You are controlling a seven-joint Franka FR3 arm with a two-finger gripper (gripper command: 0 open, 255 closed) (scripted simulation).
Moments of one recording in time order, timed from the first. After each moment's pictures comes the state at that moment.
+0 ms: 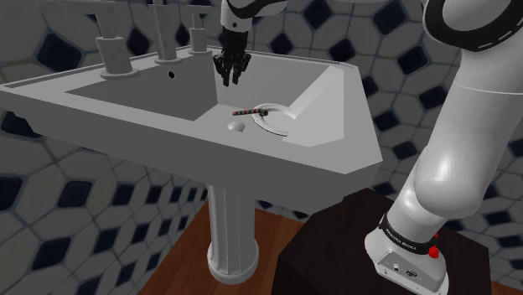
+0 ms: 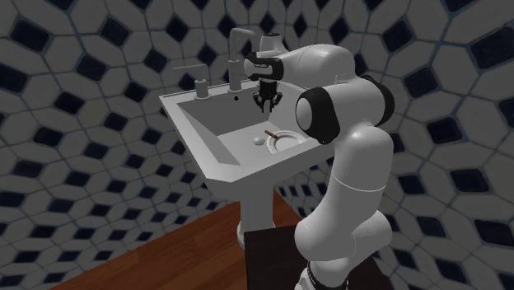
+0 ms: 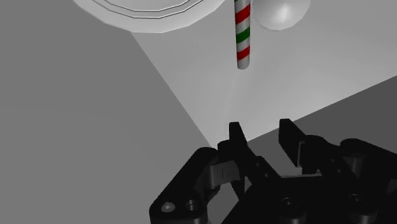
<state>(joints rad) 0.04 0.12 0.10 -1.64 -0.05 1.93 0.22</state>
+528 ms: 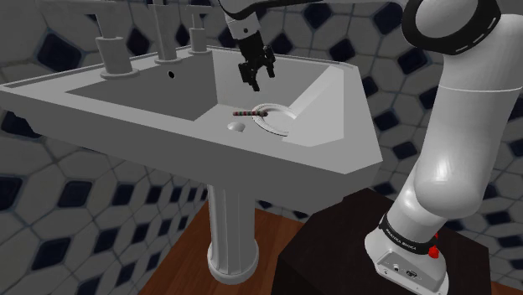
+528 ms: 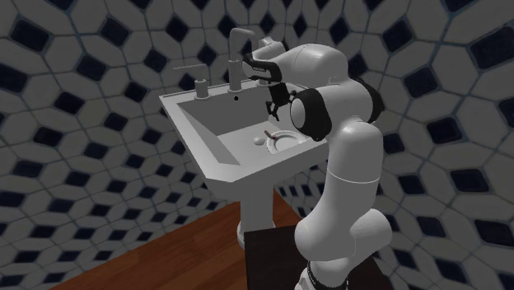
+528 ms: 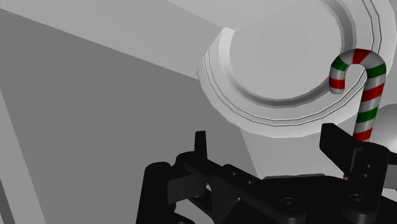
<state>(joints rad) 0.04 0.22 0.12 -1.46 -0.31 1.38 0.11</state>
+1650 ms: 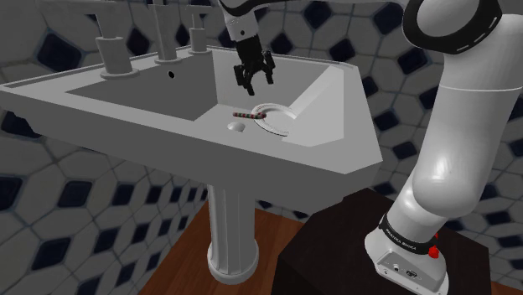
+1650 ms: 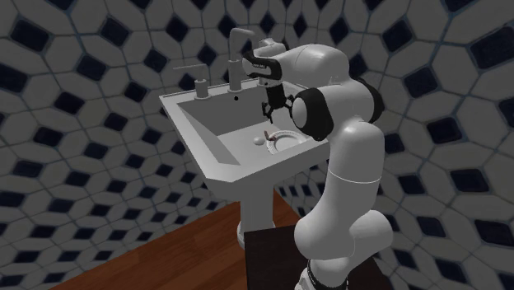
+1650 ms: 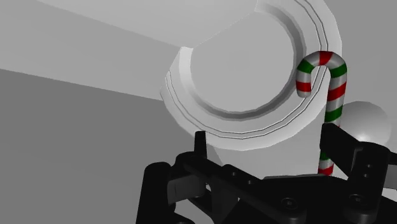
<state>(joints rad) -0.01 0.21 0.18 -1.47 -0.21 1.37 0.23</state>
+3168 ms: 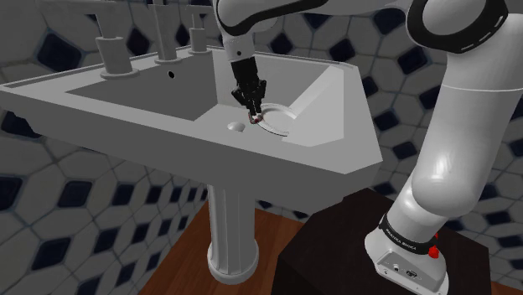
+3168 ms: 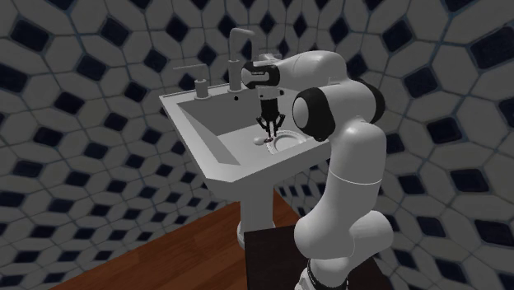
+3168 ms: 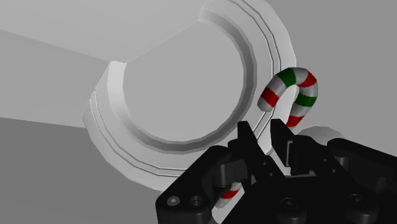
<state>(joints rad) -0.03 0.20 0.20 -1.63 -0.06 1.49 0.25</state>
